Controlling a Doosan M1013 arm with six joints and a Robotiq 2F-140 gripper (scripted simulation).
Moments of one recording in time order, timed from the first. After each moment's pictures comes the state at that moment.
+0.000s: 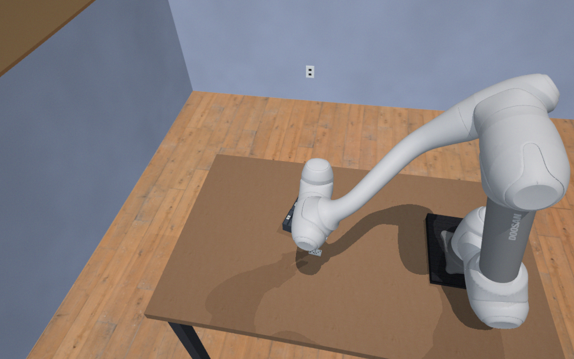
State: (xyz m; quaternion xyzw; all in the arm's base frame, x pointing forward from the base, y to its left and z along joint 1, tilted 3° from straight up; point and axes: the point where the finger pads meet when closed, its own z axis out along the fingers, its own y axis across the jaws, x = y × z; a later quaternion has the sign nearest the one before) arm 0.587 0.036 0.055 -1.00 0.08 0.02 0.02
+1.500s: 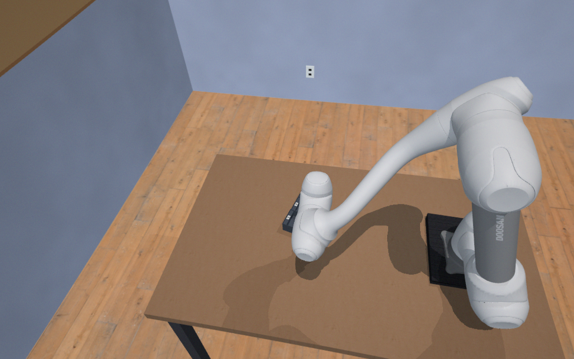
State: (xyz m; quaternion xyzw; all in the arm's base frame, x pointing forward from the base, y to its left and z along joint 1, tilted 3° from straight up) arm 0.585 0.039 -0.005 -1.00 0.08 0.02 0.02
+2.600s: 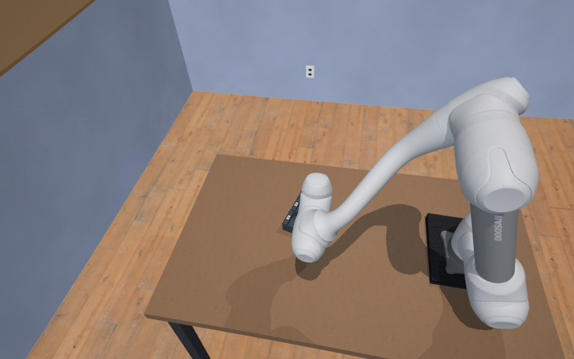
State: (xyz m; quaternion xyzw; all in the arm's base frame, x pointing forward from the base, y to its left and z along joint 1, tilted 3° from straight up) arm 0.584 0.039 -0.012 -1.00 0.08 0.02 0.02
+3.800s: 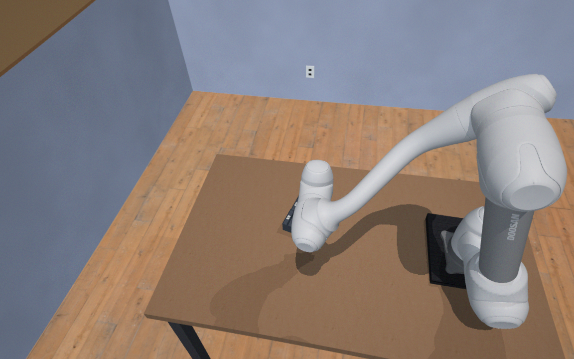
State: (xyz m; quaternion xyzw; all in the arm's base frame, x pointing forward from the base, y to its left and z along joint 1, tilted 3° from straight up) arm 0.587 0.036 0.047 -1.00 0.08 0.02 0.02
